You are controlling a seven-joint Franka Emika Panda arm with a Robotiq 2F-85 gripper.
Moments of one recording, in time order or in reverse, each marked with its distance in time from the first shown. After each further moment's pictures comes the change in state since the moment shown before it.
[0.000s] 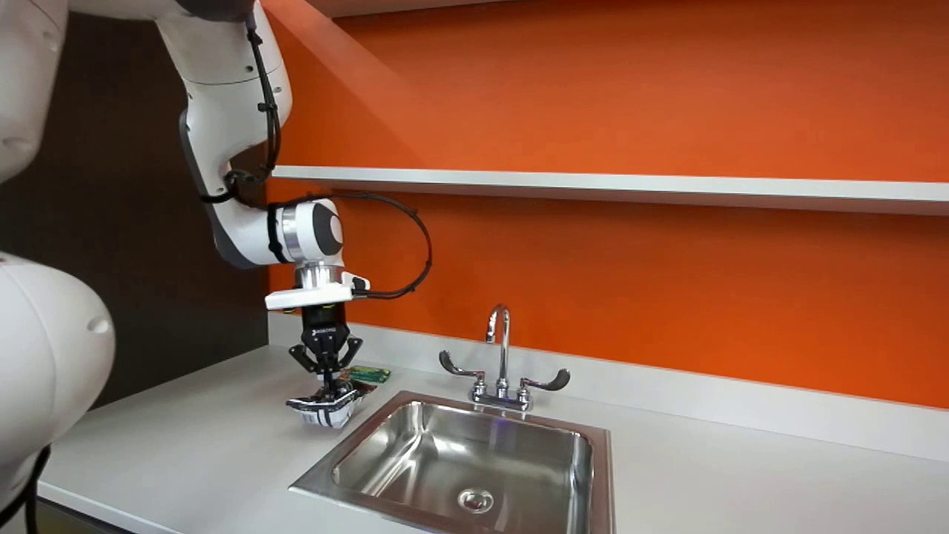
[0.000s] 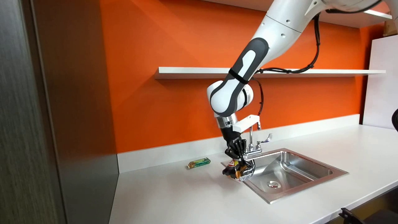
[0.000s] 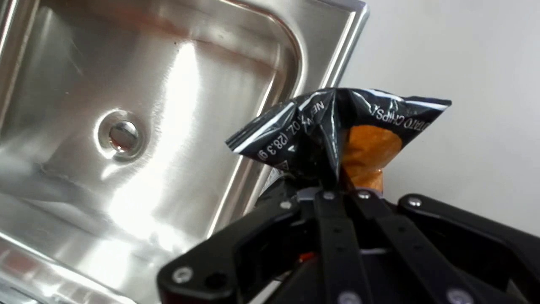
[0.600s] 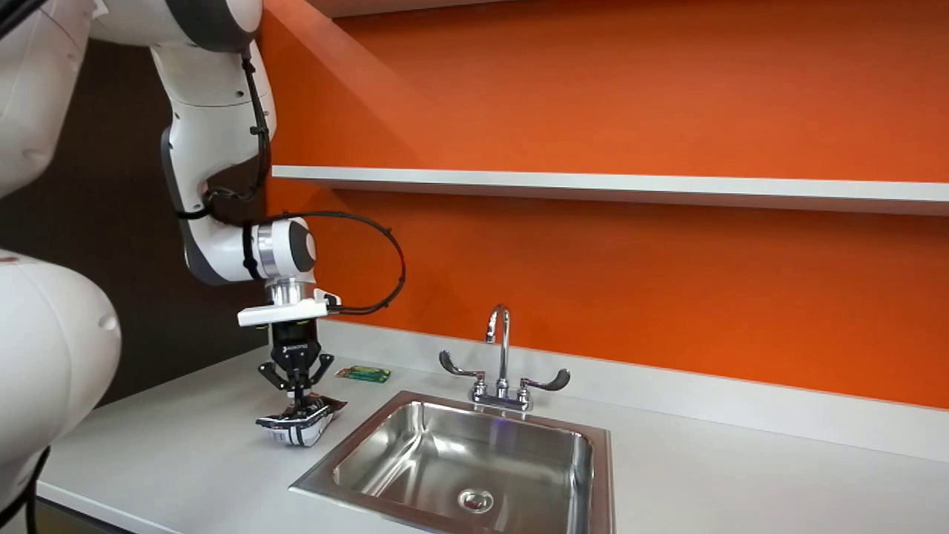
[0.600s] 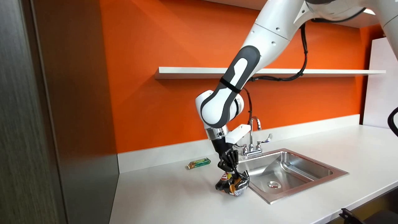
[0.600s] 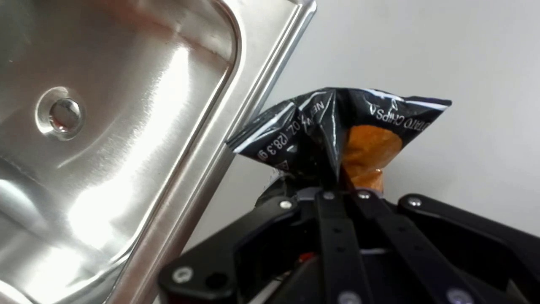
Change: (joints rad) arm 0.050 0.077 0.052 0.015 -0.016 0.001 -0.004
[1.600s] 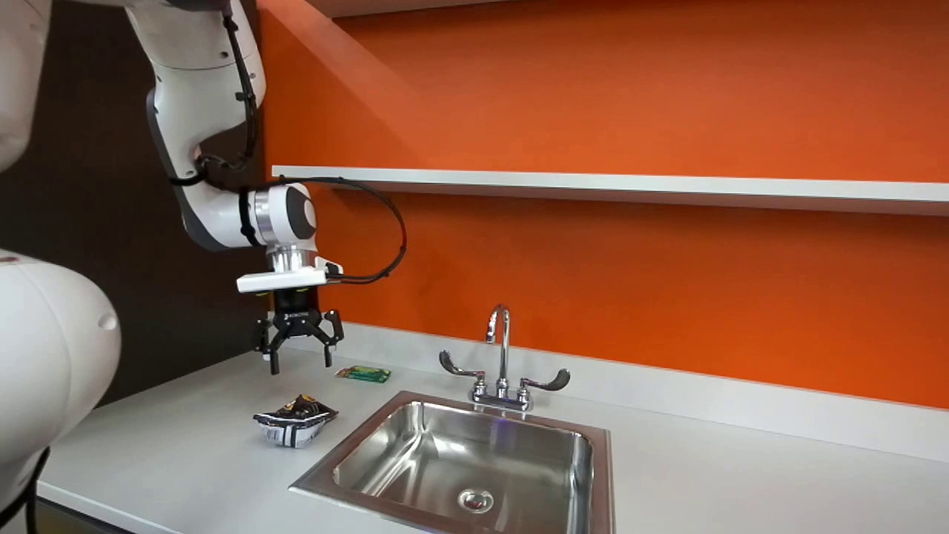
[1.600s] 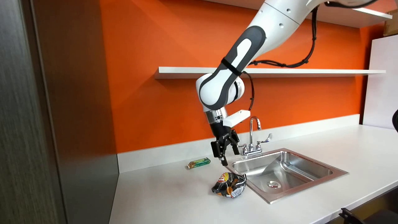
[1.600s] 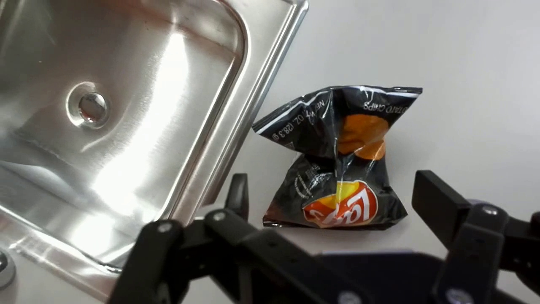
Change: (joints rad) arm -0.001 -0.121 0.000 0.005 0.052 -0.057 -0.001
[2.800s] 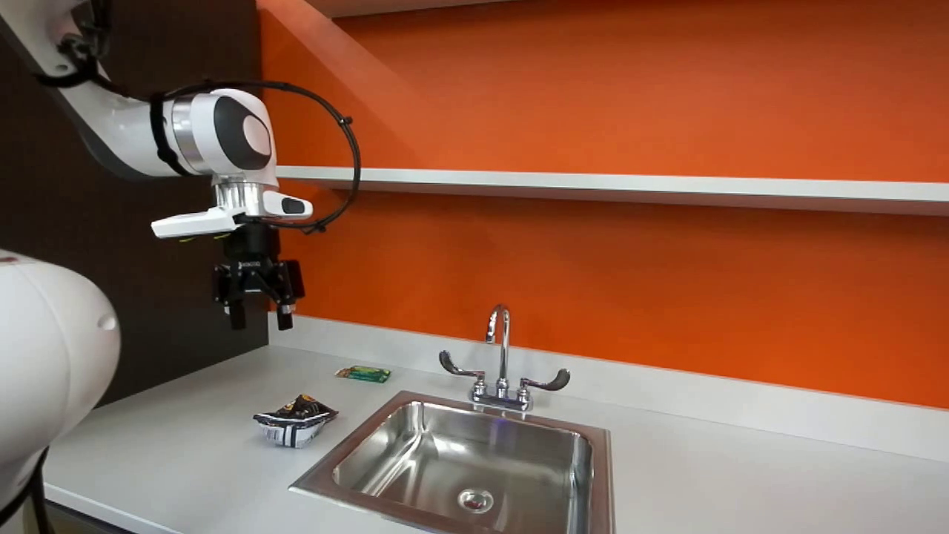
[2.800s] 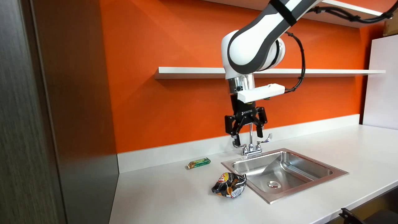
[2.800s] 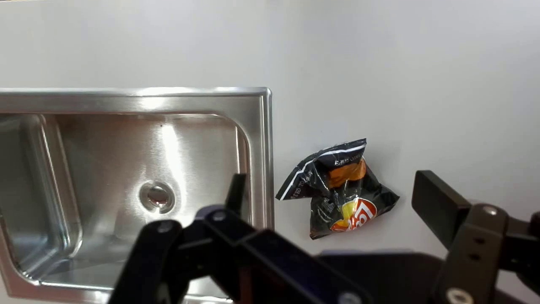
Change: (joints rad) arm -0.001 -0.552 0.027 -0.375 0.129 -0.008 0.396
